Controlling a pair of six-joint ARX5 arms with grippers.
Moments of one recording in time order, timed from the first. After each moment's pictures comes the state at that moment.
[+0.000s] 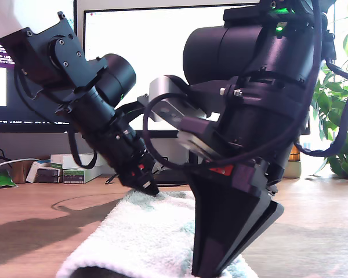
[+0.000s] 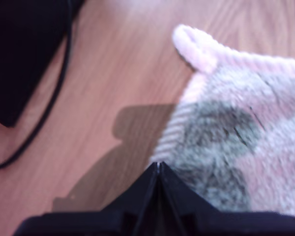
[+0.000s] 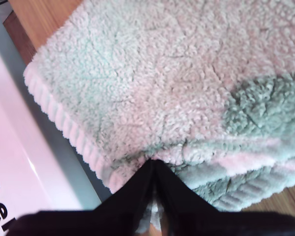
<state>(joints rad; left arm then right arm) -0.57 1.92 1.10 0.04 0.11 0.61 0.84 1.64 0.86 -0.54 -0.39 -0.08</state>
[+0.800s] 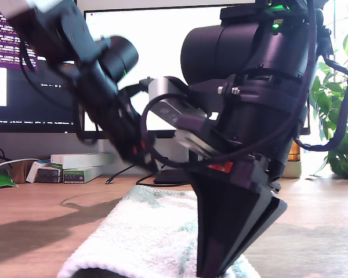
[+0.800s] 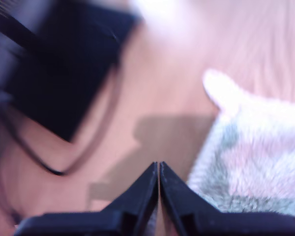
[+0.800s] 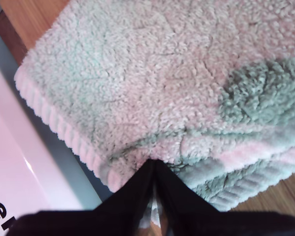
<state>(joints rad) -0.55 1.76 1.18 -0.14 0.12 0.56 0.84 1.65 0.89 -0.59 -0.36 -0.06</state>
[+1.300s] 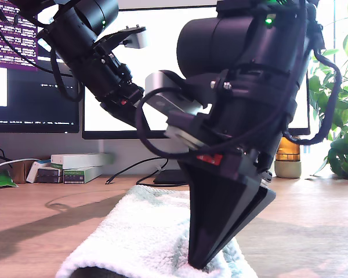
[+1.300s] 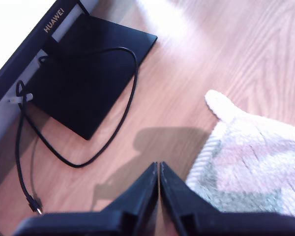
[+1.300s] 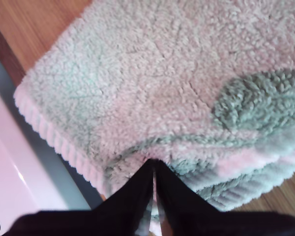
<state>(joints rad) -0.54 1.68 1.19 -0.23 0.15 0.53 0.84 1.64 0.92 -0.59 -0.32 -0.05</state>
